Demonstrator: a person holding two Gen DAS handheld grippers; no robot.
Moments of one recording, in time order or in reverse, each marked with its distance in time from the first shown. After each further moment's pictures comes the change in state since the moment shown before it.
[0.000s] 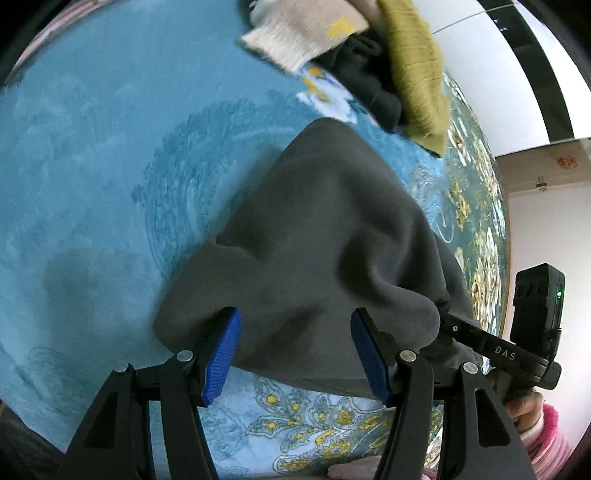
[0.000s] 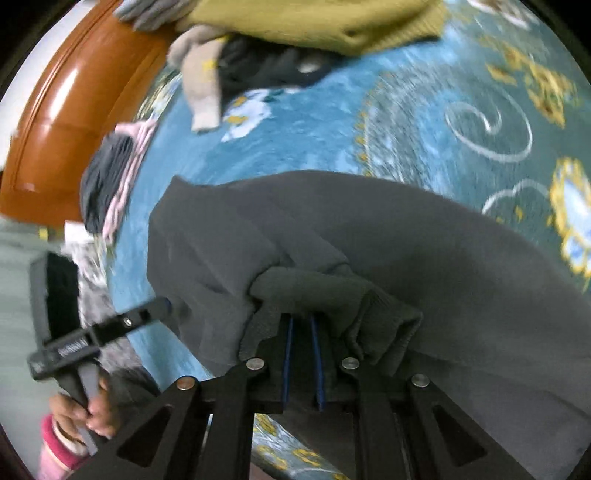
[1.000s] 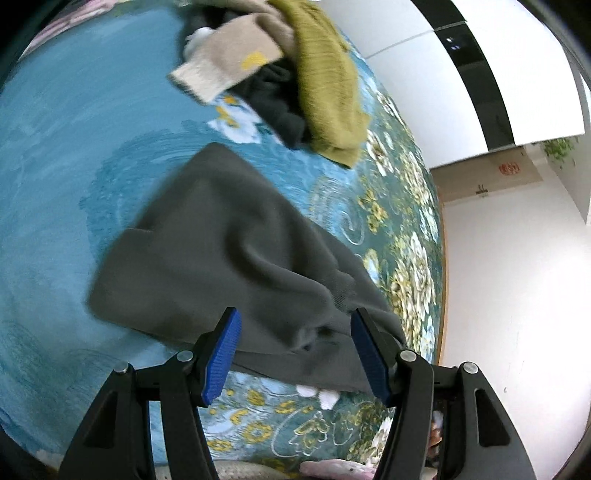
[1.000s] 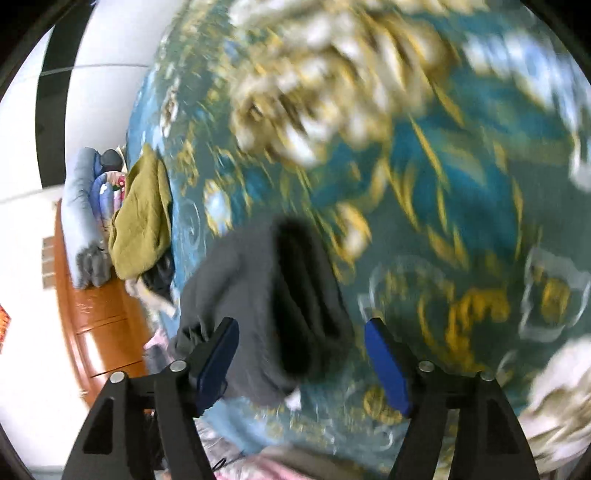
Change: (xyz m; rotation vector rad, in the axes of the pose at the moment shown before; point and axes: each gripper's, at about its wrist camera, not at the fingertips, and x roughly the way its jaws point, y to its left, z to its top) left arm -0.055 -0.050 -0.026 0.062 -0.082 -0.252; right arm -0.142 -0.226 -0.205 0.887 -0.345 0.276
